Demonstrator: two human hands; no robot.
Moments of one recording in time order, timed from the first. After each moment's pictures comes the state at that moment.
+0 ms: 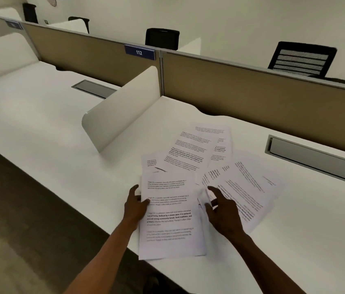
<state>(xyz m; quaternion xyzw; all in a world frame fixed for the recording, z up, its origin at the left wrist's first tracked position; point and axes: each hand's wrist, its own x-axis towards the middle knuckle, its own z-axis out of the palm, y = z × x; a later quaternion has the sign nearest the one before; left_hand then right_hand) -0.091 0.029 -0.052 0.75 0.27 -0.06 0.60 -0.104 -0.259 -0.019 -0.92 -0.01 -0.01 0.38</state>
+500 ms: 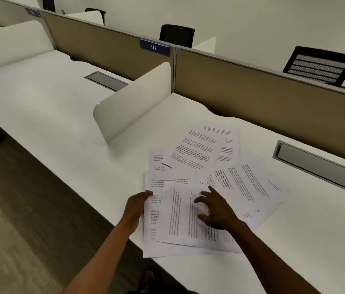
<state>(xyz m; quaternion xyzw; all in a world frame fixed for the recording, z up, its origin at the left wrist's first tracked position) -0.112 0.036 -0.060 0.61 0.31 -0.08 0.73 -0.070 -0.255 -0.035 -0.95 -0.21 0.17 0.17</state>
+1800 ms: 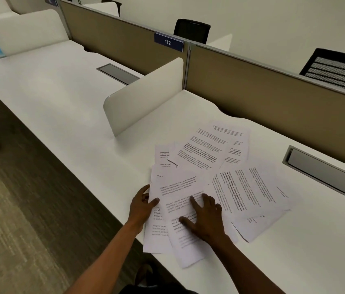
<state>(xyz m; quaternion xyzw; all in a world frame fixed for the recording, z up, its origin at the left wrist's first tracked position) -0.128 0.025 -0.073 0.68 0.27 -0.02 0.68 -0.098 -0.212 -0.078 -0.98 -0.16 0.09 0.10</state>
